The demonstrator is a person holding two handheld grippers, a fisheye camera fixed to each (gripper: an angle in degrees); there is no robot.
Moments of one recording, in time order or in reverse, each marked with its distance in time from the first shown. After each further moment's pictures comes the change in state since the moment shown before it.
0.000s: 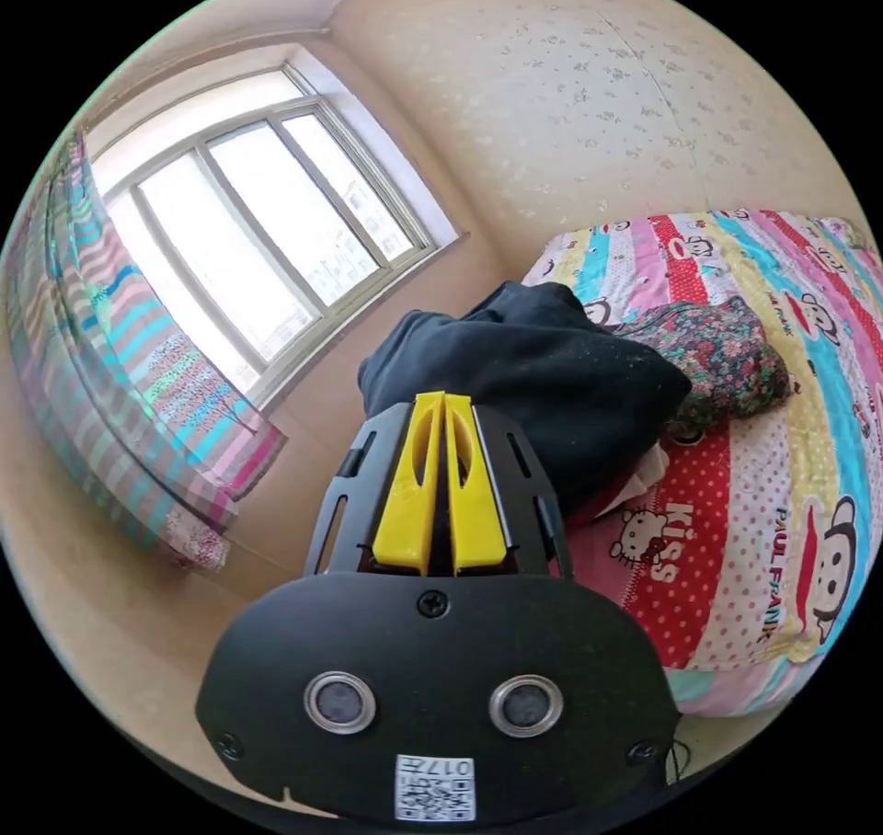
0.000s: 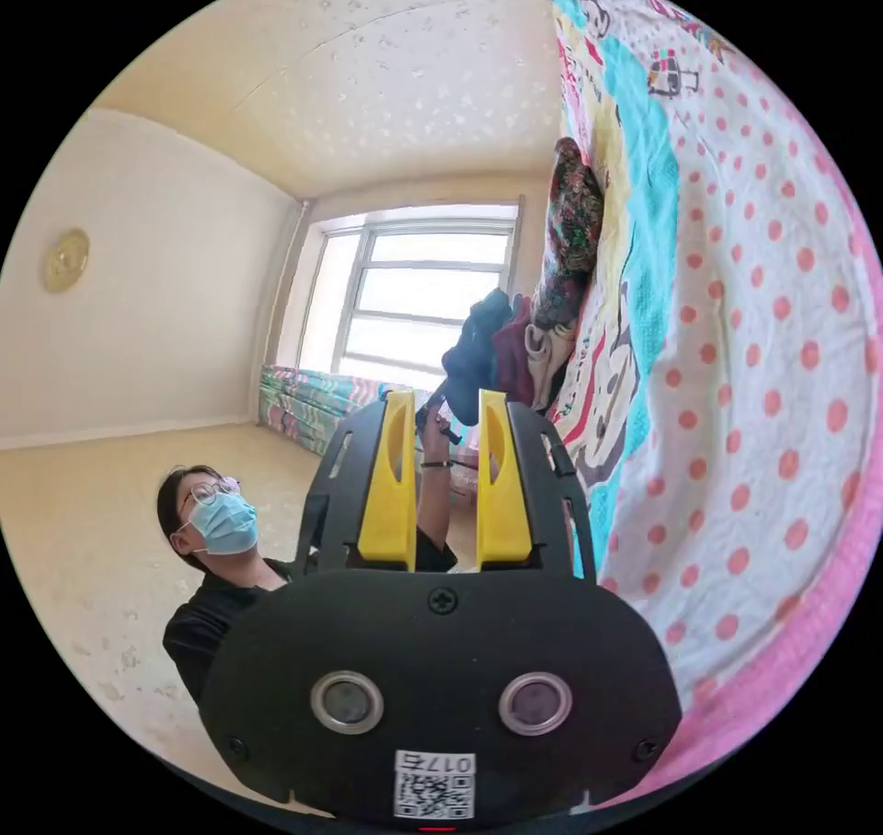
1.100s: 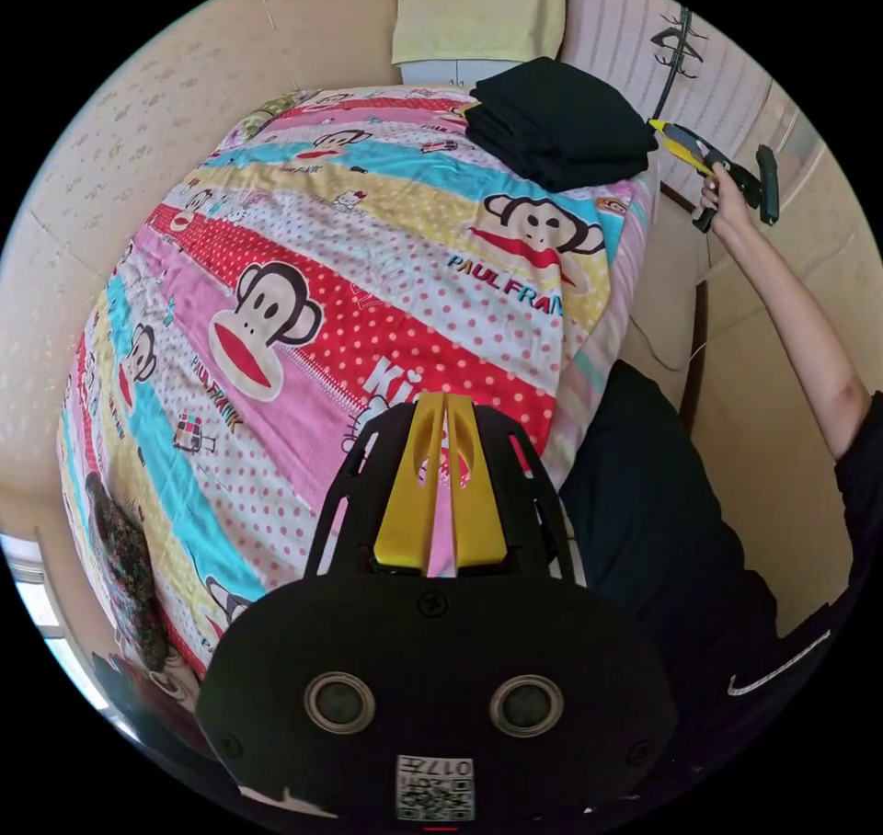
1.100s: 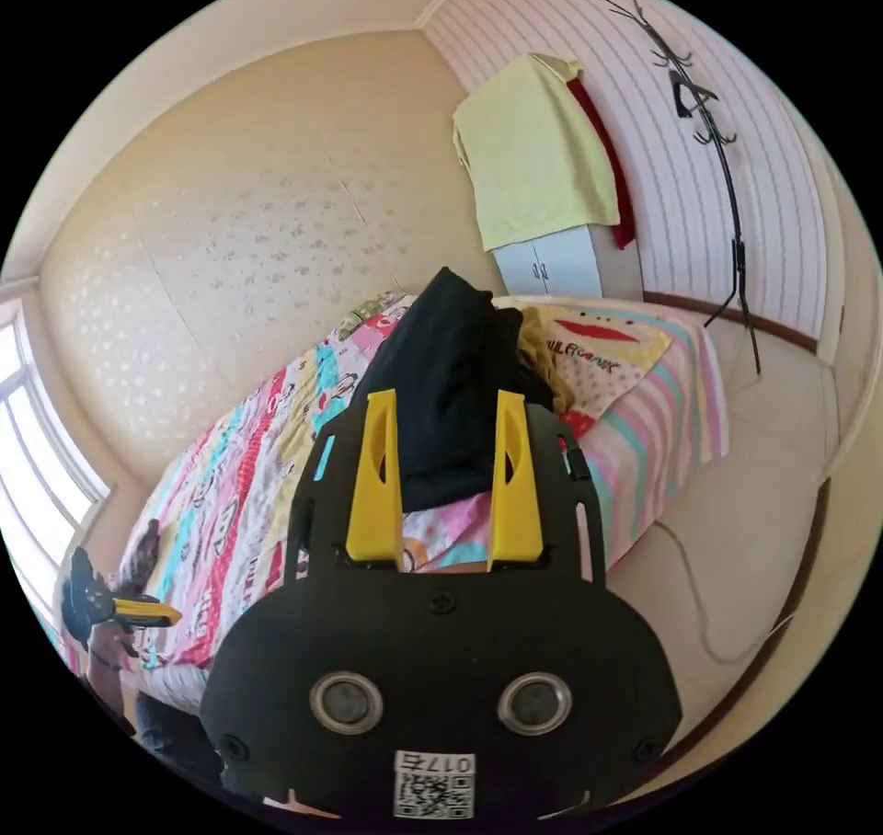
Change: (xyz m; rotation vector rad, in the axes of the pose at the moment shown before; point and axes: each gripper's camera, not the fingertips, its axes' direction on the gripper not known) left arm 0.527 0.064 -0.266 -0.032 1.186 1.101; right arm -0.347 0.153 -0.321 1.028 1.659 -0.227
